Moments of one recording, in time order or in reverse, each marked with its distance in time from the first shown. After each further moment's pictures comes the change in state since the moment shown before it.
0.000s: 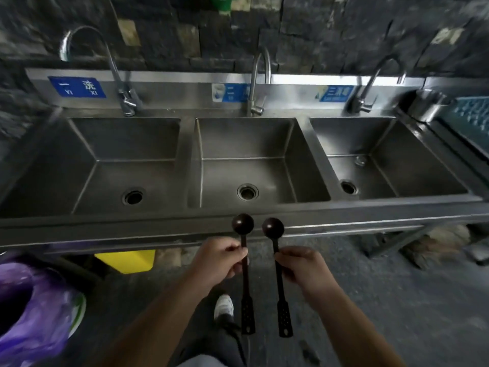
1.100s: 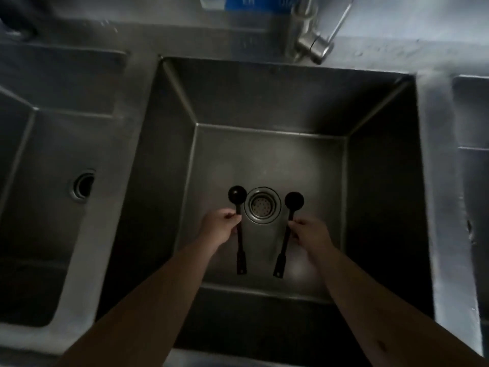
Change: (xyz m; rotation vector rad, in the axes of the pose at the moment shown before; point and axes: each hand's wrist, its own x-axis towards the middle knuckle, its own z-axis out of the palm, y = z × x) left_hand 0.503 -0.098 -0.012 0.061 0.301 -0.494; right_hand 0.556 0.065 -0.031 -0.301 0.039 0.381
